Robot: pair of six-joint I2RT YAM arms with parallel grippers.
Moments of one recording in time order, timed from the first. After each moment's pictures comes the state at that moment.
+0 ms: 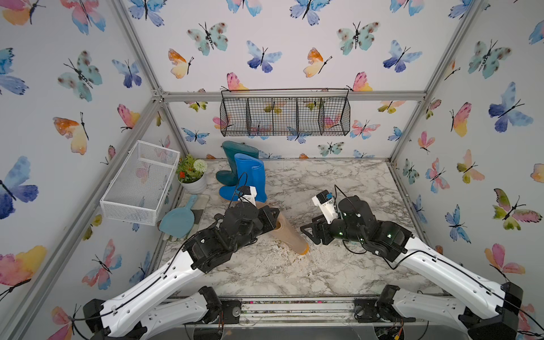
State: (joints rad) left arm -0.92 0.94 1.06 -0.55 -0.24 -1.06; right arm 0.90 1.06 1.02 -0.54 -0.16 0.34
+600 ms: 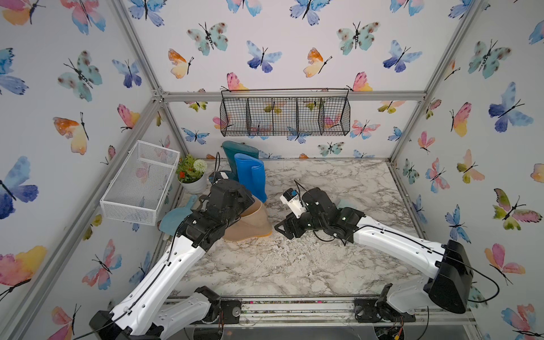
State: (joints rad) left arm -0.52 1.05 1.14 -0.60 -0.16 -1.01; right arm 0.94 1.51 1.20 -0.37 -0.25 0.25
